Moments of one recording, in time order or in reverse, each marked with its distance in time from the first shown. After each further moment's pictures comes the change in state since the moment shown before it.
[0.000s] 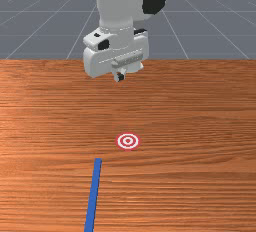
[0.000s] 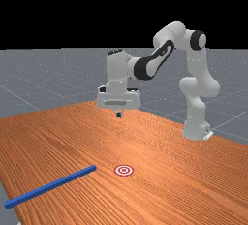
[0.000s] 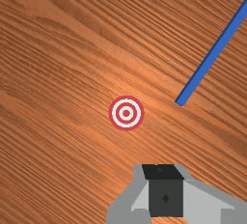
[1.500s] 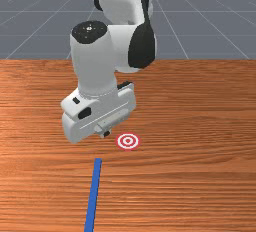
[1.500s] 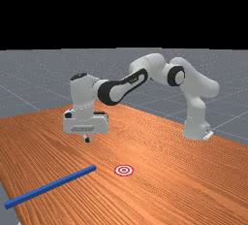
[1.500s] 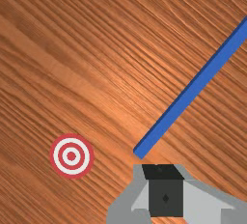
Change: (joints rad) arm -0.089 0.694 0.020 0.918 0.028 -0.262 -0.123
